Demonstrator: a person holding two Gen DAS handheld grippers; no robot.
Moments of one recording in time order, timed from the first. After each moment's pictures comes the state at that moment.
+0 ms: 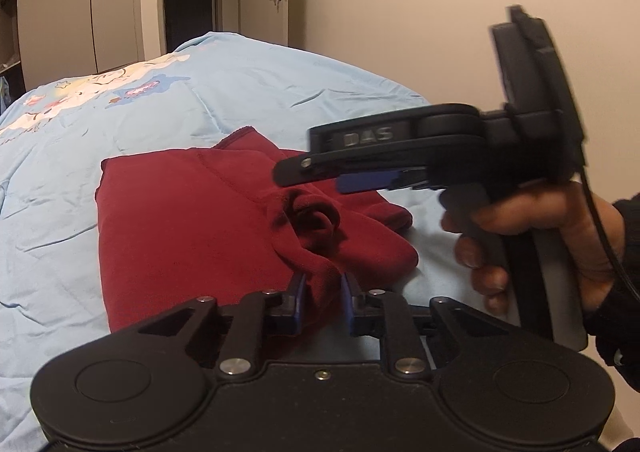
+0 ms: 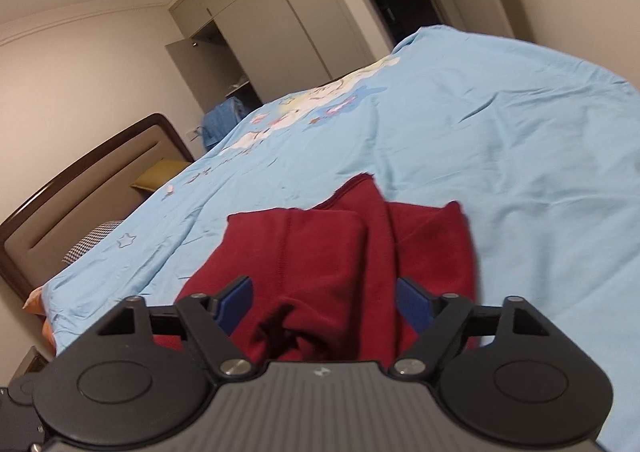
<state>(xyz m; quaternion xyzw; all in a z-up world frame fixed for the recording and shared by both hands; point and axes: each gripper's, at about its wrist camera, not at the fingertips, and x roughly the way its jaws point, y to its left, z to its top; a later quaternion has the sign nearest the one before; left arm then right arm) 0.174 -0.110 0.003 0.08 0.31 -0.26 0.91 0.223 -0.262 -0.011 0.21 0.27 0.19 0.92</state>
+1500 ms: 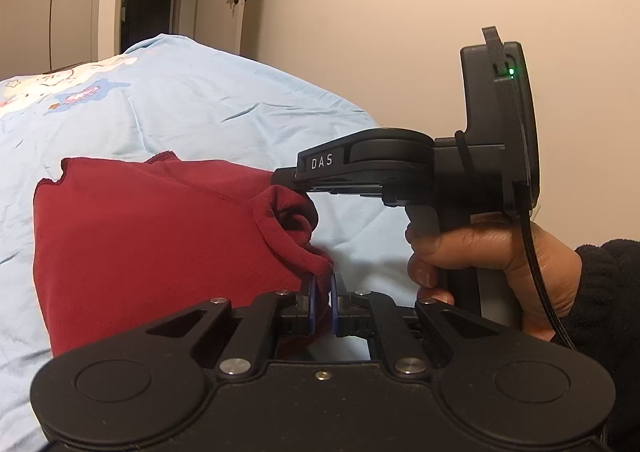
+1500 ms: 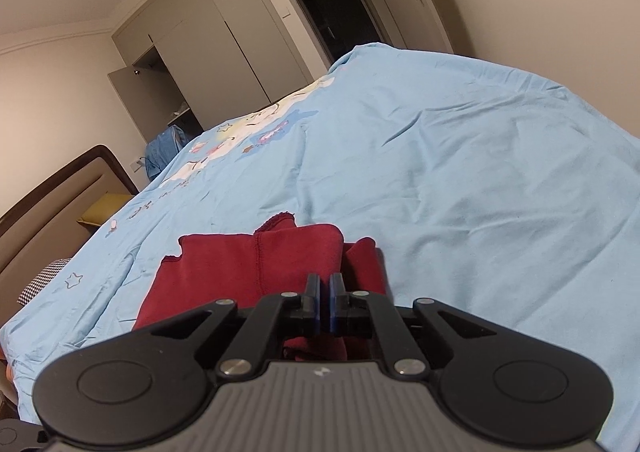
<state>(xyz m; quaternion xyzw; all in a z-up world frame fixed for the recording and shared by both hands) 0.203 -0.160 0.009 0.04 0.30 -0.33 0.89 0.230 -0.297 -0.013 0.22 0.26 0.08 0.94</state>
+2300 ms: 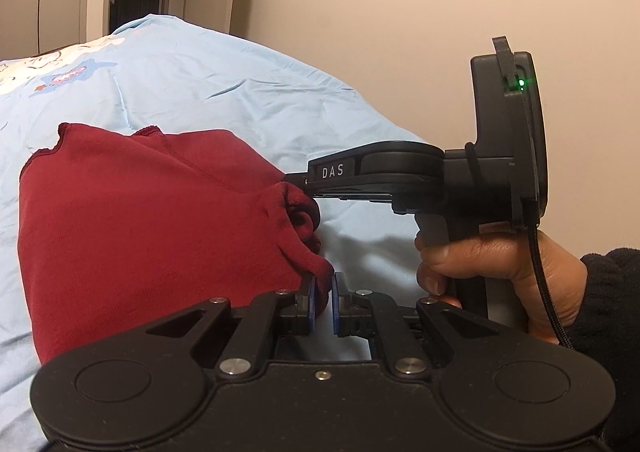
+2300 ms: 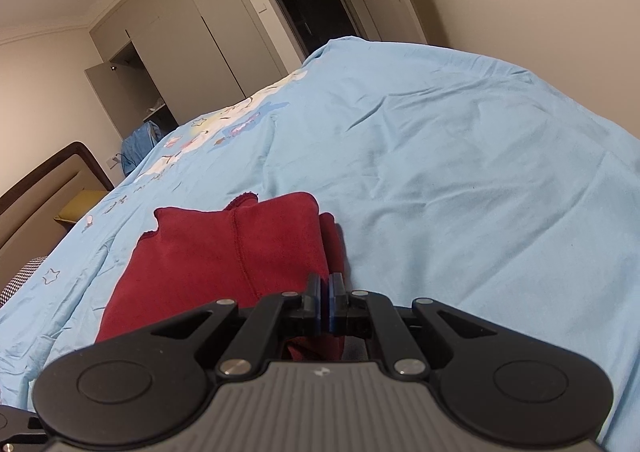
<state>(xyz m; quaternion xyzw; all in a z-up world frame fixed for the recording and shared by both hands) 0.226 -0.167 -0.002 0.04 0.33 -0.35 0.88 0.216 -0.307 -0.032 0.22 0.28 0.05 0.93</state>
